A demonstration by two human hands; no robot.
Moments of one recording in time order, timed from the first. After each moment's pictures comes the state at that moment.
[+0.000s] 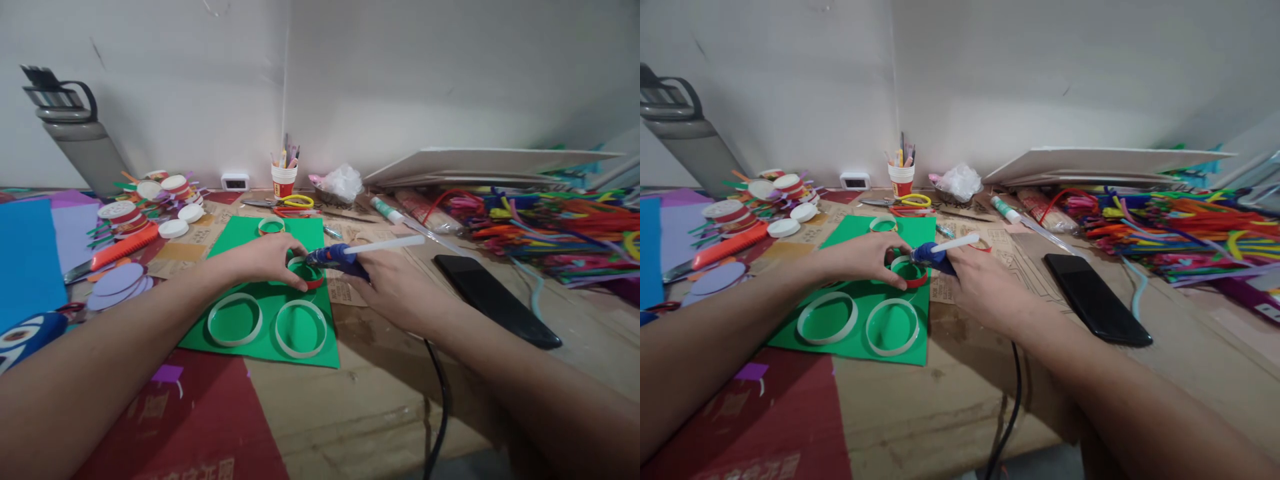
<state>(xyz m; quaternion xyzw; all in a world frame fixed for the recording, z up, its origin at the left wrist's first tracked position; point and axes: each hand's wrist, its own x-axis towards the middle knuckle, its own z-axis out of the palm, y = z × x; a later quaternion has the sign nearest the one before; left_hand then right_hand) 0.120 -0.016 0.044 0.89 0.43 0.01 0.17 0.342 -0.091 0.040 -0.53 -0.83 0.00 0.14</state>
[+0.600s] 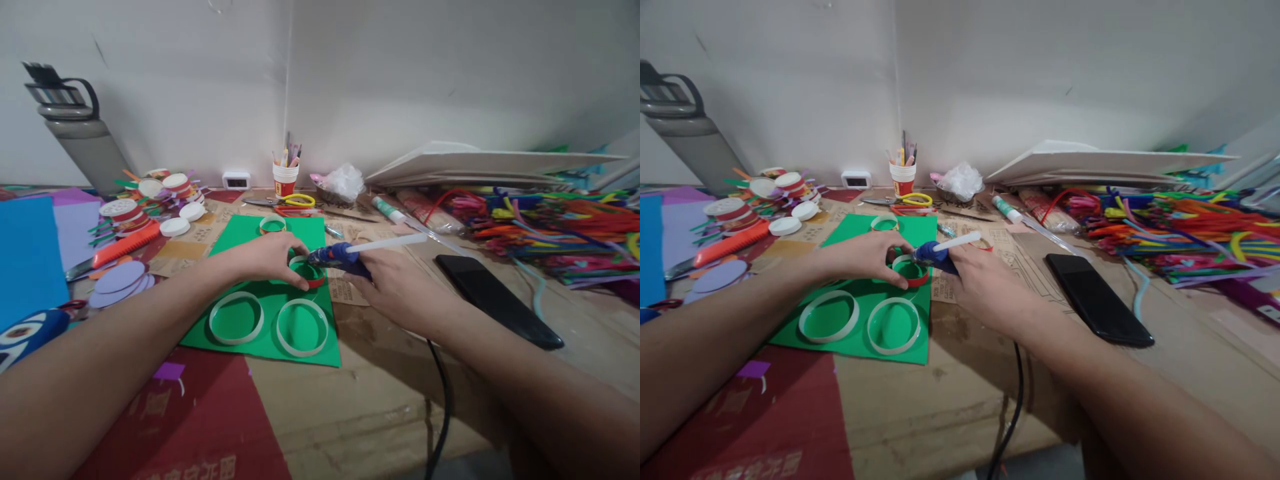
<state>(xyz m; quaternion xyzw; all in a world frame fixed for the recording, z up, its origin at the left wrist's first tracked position) 0.122 -0.018 0.046 0.89 0.43 0.00 0.17 0.342 -0.091 0.041 -0.54 -0.83 -0.01 0.13</state>
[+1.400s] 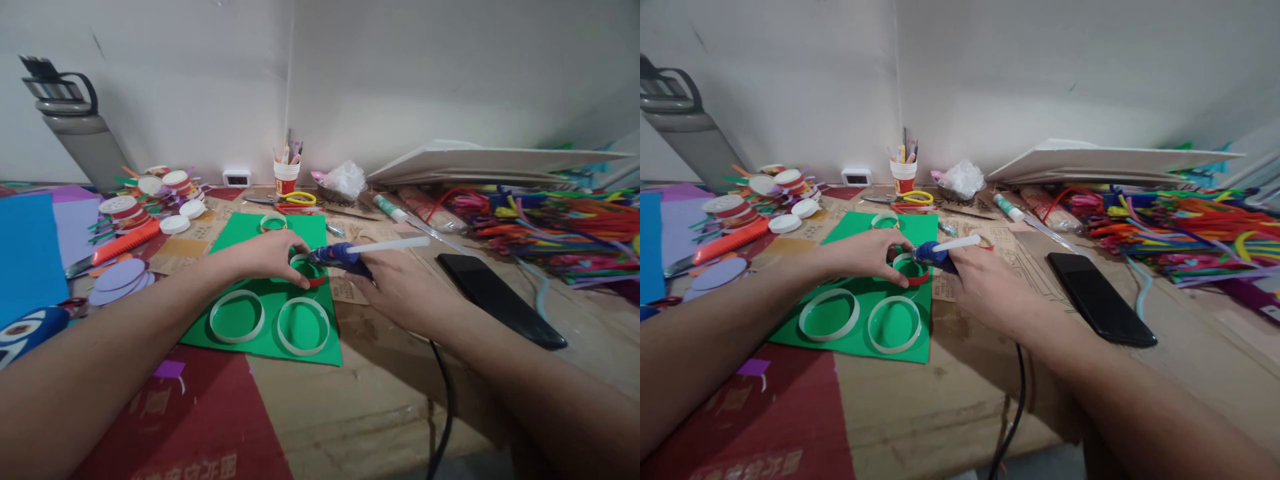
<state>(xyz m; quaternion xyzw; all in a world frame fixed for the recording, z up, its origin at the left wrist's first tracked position) 0.120 -0.017 0.045 0.89 0.42 0.01 0.17 0.340 -0.093 0.042 -0.54 -0.83 -0.02 0.12</state>
